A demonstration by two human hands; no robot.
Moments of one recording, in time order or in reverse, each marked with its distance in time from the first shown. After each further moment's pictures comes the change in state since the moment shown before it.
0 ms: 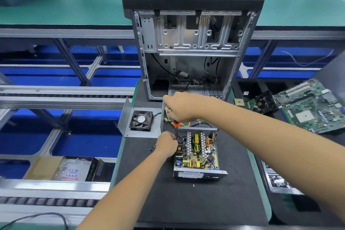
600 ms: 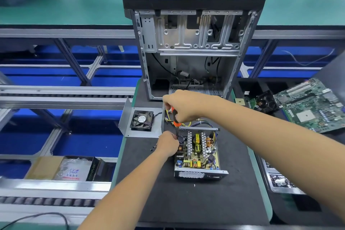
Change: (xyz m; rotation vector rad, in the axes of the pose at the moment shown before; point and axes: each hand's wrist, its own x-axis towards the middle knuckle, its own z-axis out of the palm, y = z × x) left_hand -0.003 0.005 -0.003 0.045 -0.009 0.000; right_hand -0.003 0.000 -0.007 0.093 -0.014 -0.033
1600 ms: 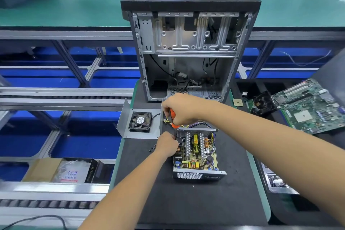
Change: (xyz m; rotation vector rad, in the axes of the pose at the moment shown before) left_hand -0.001 0.003 0.000 0.052 -0.031 0.016; right_hand -0.004 -0.002 0.004 0.104 0.023 0.014
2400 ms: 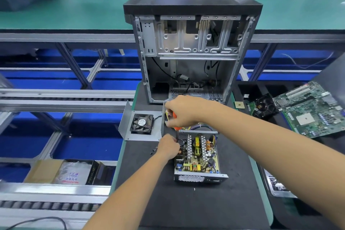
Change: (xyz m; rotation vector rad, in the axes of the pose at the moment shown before) left_hand 0.005 -0.004 0.002 -0.029 -0.004 -0.016; right_hand 0.002 0.001 0.000 -0.113 -0.004 0.035
